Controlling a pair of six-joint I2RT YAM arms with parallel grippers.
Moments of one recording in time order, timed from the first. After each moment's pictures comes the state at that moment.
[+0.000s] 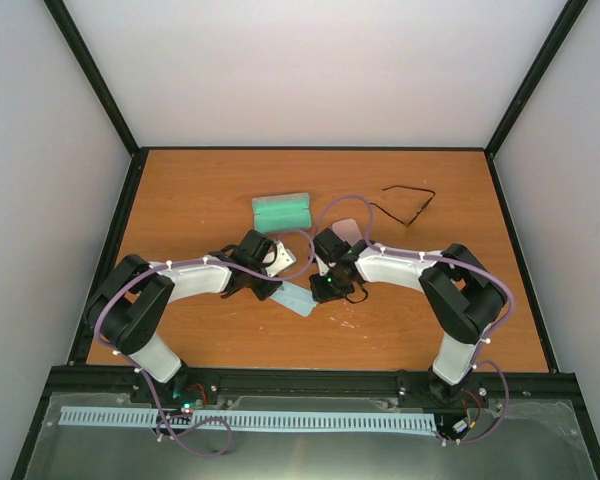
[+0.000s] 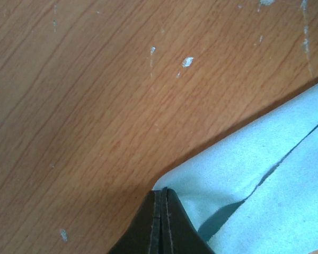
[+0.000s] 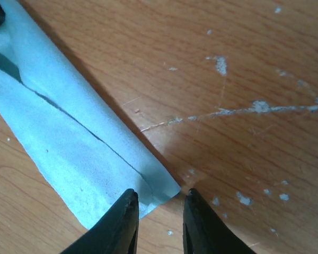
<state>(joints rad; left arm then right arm) -0.61 1.61 0.74 -0.20 0.09 0.28 0.77 1.76 1.01 -0.52 -0.23 0.42</state>
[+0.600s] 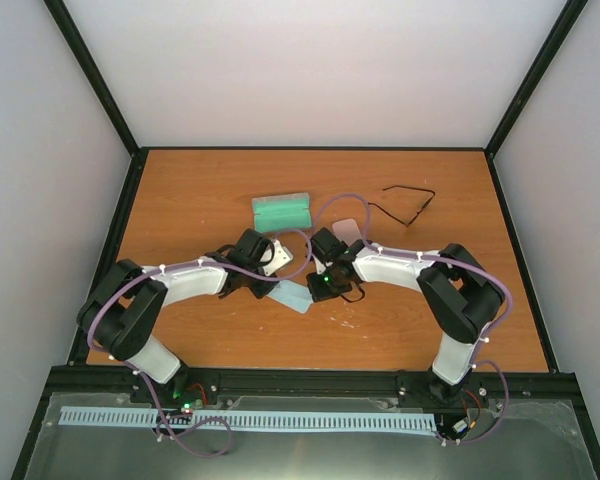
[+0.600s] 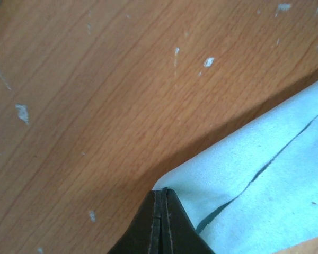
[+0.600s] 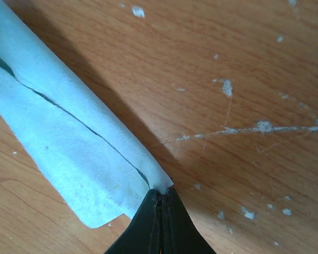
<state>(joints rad) -0.61 1.57 0.73 -0.21 0.06 0.28 0.79 1.78 1.03 -0.51 -0.20 0.43</state>
